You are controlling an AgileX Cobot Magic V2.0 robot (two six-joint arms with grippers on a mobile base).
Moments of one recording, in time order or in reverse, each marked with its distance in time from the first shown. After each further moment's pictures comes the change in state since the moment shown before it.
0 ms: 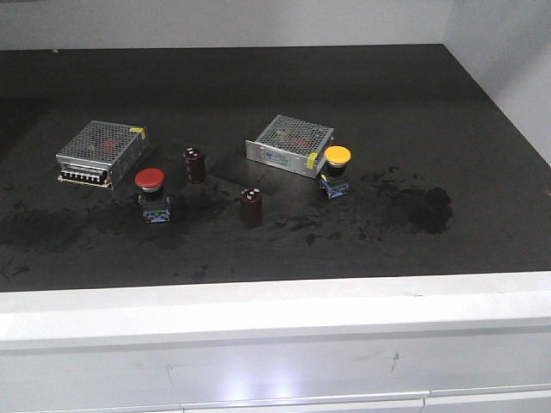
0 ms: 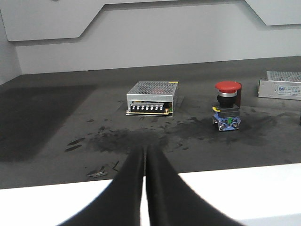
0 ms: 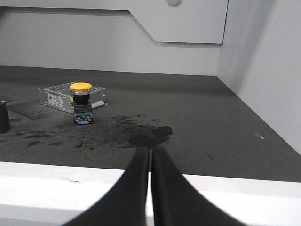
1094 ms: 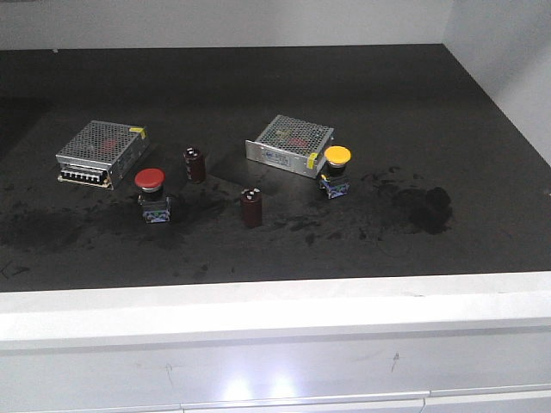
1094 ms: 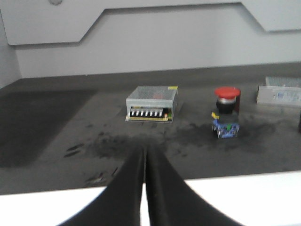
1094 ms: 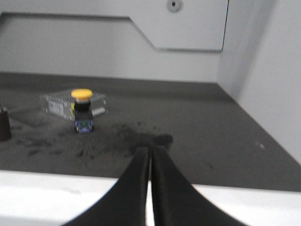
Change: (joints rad) left arm 0.000 0.000 0.000 -0.021 -0.035 0.000; right arm 0.000 0.000 0.000 0.000 -0.065 0.000
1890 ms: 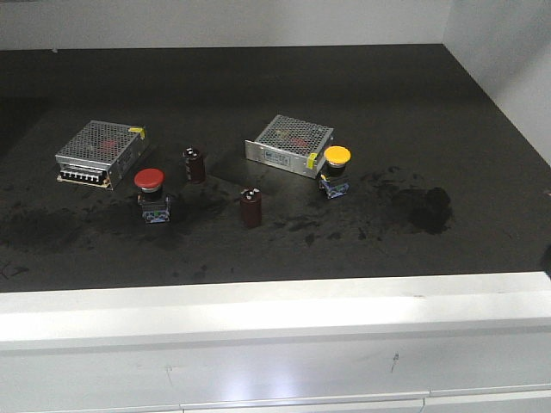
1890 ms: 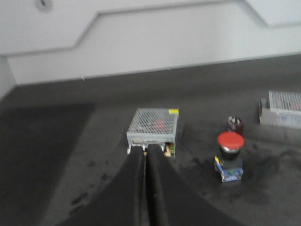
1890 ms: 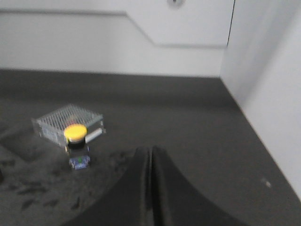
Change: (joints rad) left arm -0.015 0.553 -0.536 -0.019 0.154 0.075; right arm 0.000 0.655 -0.525 0.023 0.096 0.001
